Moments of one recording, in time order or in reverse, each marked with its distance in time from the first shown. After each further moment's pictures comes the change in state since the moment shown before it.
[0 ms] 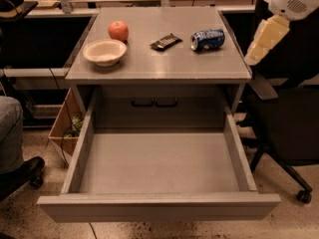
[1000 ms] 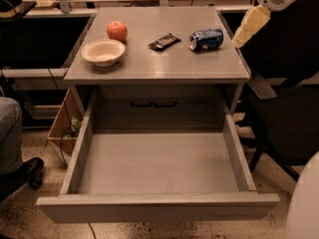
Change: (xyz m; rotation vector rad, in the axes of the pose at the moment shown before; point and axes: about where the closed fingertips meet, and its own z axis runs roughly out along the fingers) arm -0.019 -0.072 0.046 0.091 -0.062 0.073
